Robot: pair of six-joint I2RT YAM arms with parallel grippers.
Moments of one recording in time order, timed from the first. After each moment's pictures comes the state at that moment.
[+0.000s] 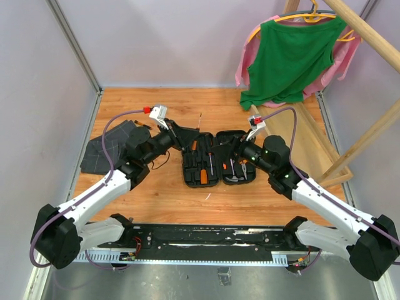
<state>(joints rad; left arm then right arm) -0.55 1.09 0.71 0.40 0.24 -0.59 0.66 1.00 0.68 0.21 -0.20 0.52</state>
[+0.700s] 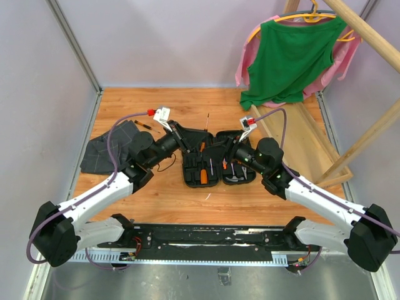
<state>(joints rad) -0.65 1.09 0.70 0.52 0.19 -0.71 0.74 1.08 0.66 0.40 -0.22 0.60</state>
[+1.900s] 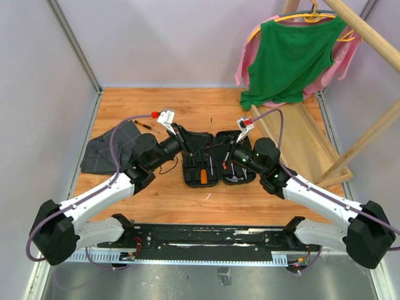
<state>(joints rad) -0.70 1.11 0.69 0.52 0.18 -0.68 0.75 1.11 0.66 0.42 -0.23 0.61</state>
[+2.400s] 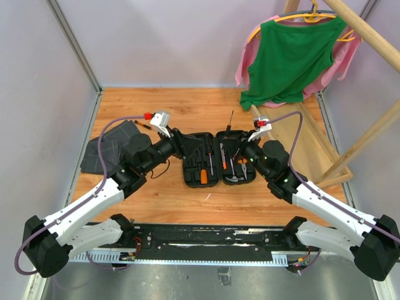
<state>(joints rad) -0.70 0.97 0.73 0.24 0.10 -0.57 0.75 0.99 0.66 0.26 0.12 0.48</state>
